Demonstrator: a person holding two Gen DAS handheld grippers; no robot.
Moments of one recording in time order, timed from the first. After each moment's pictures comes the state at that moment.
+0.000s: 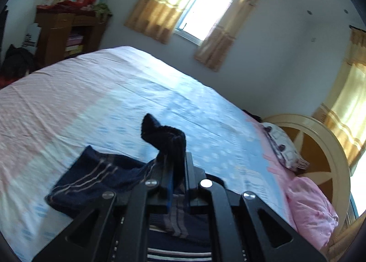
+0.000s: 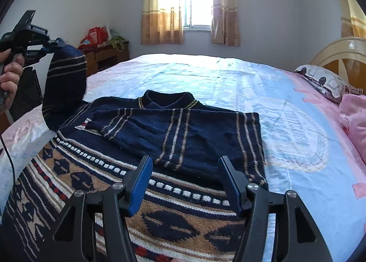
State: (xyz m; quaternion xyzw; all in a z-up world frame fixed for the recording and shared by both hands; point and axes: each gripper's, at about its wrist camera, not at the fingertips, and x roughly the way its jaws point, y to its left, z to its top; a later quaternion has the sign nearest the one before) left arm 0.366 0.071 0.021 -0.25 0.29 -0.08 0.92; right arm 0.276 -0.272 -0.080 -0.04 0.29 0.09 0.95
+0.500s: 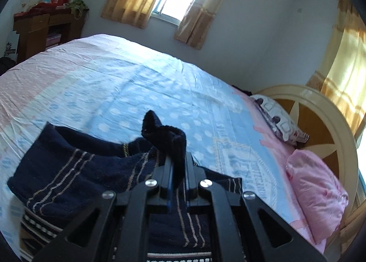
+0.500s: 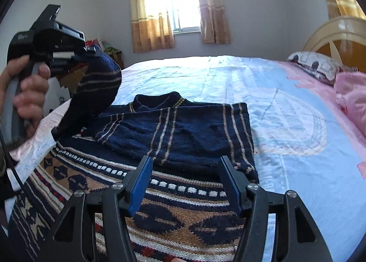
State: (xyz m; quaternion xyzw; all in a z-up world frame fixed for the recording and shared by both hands) left arm 0.386 -0.068 -0.019 -0.20 0.32 -0.11 0.92; right arm 0.271 -0.307 -0.093 0.03 0.28 0.08 0.96
